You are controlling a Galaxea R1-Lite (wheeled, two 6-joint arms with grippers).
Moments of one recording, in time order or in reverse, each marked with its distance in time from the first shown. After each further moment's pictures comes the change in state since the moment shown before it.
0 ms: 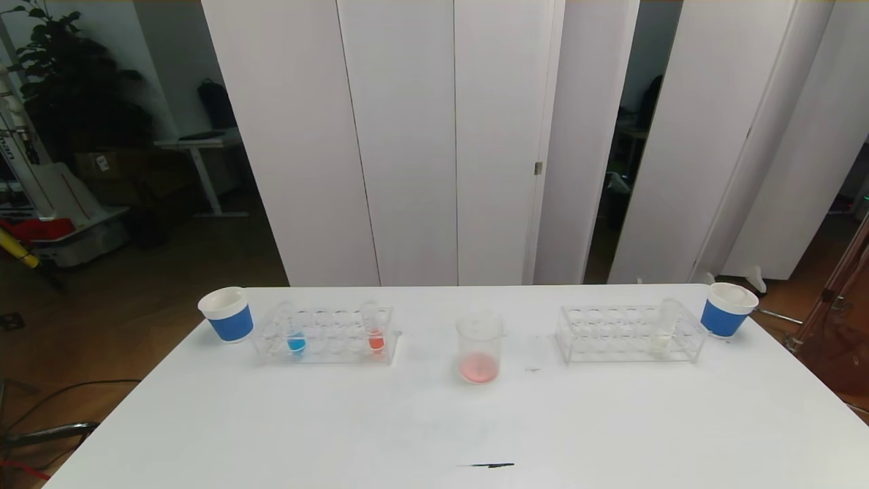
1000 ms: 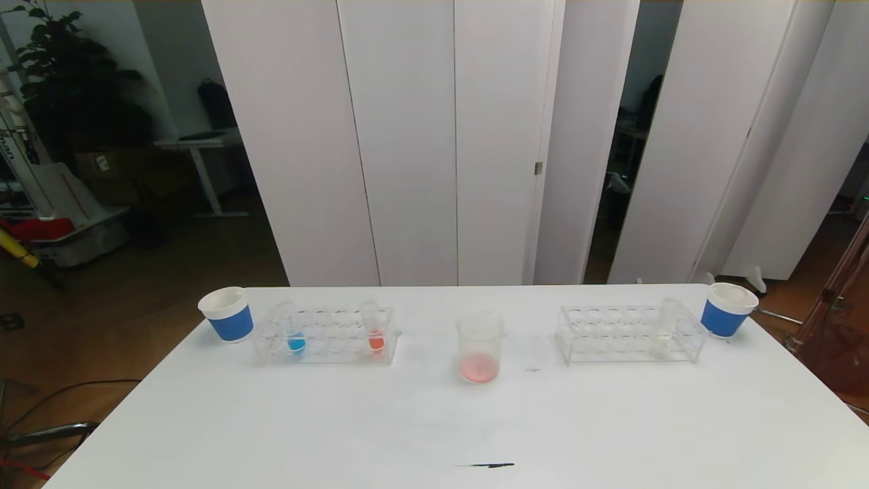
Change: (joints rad) left arm 0.000 0.000 0.000 0.000 0.000 0.000; right arm 0.000 0.000 0.000 0.006 -0.001 -0.001
